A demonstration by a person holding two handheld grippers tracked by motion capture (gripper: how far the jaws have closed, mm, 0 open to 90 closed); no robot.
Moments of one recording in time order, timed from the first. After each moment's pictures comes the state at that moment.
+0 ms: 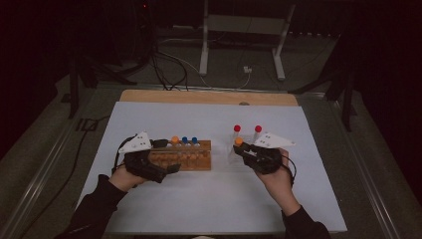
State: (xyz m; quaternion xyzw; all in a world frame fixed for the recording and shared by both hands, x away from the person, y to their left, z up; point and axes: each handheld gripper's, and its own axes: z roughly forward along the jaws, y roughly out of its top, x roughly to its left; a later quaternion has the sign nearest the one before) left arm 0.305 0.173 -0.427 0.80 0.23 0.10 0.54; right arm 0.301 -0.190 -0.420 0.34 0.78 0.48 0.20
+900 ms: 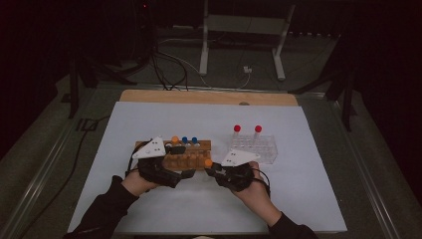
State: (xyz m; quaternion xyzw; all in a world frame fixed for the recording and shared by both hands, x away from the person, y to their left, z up) left arm 0.292 0.137 -0.426 0.81 0.19 0.07 0.55; right arm 0.277 -0.125 -0.445 0.26 0.84 0.46 0.13
